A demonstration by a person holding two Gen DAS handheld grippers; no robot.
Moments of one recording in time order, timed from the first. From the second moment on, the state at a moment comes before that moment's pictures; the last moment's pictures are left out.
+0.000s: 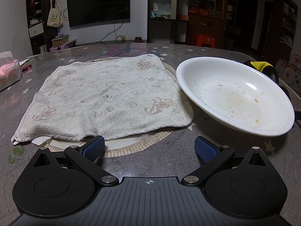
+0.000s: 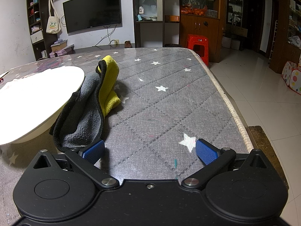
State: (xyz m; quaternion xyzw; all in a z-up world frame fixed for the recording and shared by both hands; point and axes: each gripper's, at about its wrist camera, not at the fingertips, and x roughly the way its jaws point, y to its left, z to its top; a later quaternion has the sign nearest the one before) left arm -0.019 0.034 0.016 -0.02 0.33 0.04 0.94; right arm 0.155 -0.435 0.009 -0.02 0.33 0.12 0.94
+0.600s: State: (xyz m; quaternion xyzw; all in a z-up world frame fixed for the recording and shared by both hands) left arm -0.018 0.035 0.016 -0.02 0.33 0.04 0.94; right arm 0.155 -0.434 0.009 -0.02 0.33 0.12 0.94
